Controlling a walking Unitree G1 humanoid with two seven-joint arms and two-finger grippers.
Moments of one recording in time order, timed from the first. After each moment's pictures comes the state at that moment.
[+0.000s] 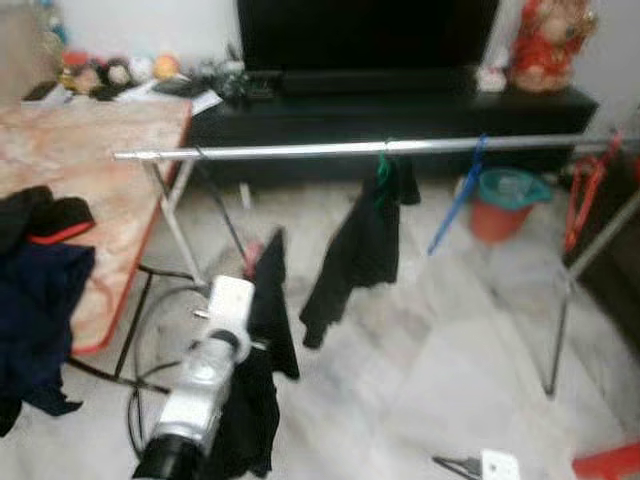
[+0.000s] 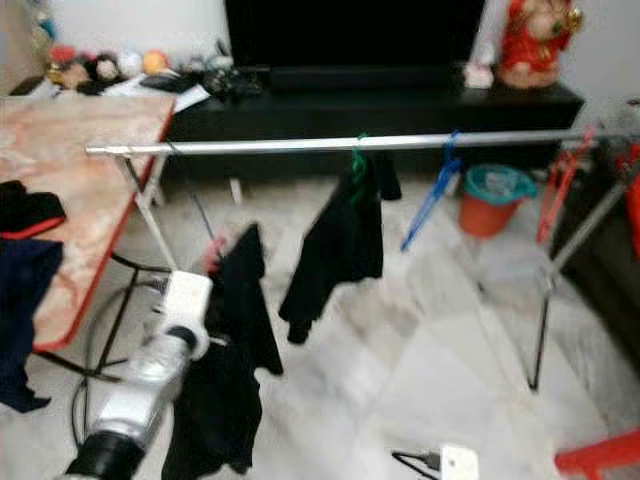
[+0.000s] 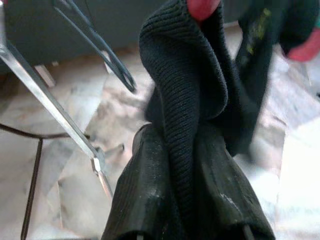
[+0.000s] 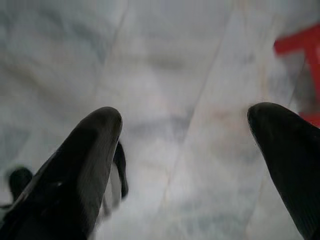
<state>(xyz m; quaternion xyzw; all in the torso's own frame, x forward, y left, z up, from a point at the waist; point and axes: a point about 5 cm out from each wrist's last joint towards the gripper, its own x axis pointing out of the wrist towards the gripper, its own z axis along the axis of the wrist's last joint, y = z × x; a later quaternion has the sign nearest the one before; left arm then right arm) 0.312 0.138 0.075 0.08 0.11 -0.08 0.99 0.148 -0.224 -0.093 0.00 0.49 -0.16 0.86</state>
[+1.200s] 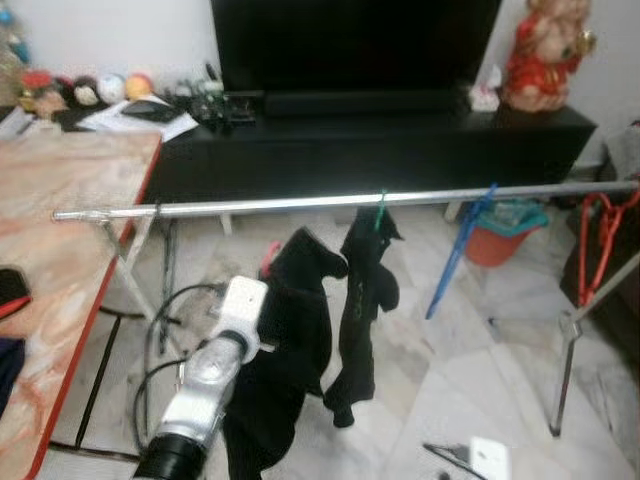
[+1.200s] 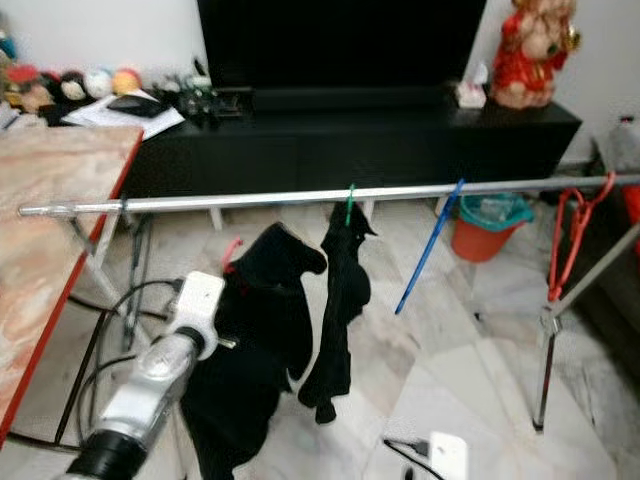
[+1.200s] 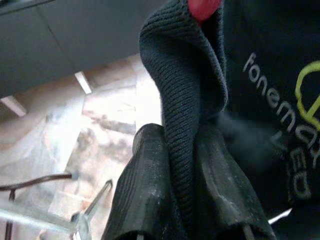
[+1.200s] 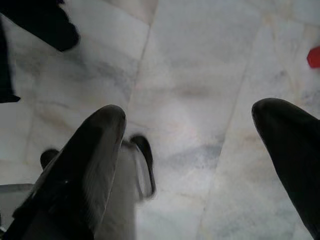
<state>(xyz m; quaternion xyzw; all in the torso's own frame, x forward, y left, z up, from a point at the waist) 0.310 0.130 0.072 0.08 0.12 -0.11 0.98 0.147 -0.206 -0.097 0.02 0.50 -0.15 0.85</state>
